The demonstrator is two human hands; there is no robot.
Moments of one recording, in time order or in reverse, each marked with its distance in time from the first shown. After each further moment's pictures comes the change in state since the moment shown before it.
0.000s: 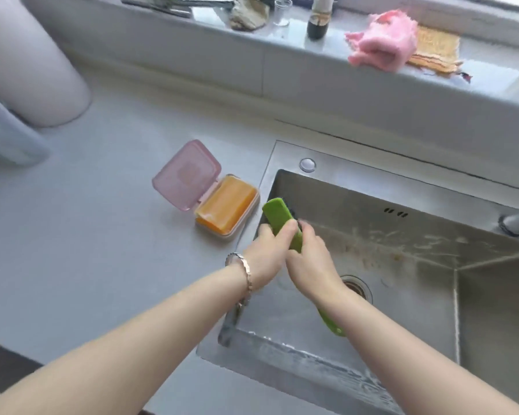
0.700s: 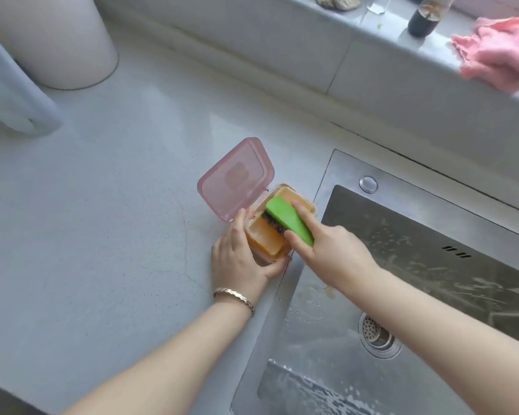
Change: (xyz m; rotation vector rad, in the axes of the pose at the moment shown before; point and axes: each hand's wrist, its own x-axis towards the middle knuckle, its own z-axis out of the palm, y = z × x) left_hand 0.065 -0.090 -0.080 0.407 0.715 0.472; right_hand 0.080 -0.057 0.038 -0.823 -0.073 -0.197
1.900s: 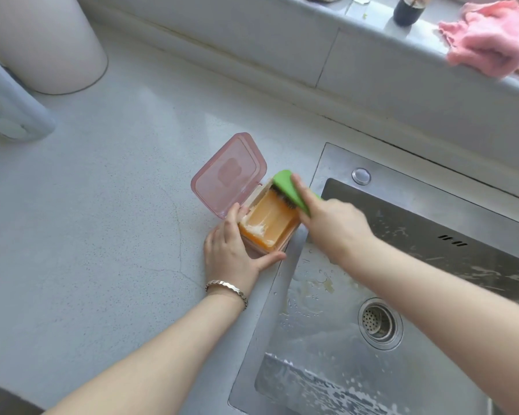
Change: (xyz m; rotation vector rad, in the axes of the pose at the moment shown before) left_hand 0.003 -0.002 -0.003 0.082 -0.062 0.021; right_hand 0.019 0.011 -0.011 -0.162 0.062 -0.039
